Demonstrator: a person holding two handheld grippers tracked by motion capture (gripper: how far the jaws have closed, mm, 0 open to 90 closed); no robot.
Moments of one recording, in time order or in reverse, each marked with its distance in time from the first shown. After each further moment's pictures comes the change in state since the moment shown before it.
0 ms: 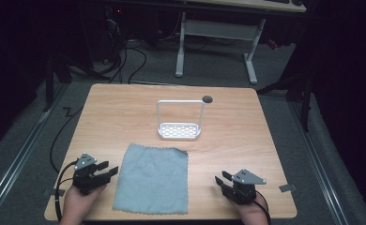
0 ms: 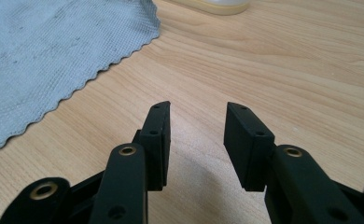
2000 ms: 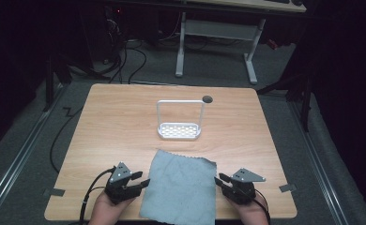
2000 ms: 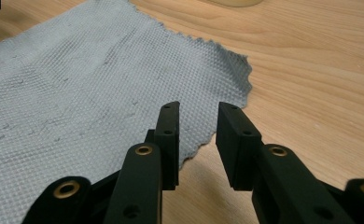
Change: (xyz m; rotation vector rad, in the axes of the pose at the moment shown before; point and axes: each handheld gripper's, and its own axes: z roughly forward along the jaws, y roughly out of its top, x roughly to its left) left arm -0.086 0.004 0.032 0.014 -0.169 0.148; right arm 0.000 0.003 0.000 0.038 0.057 0.026
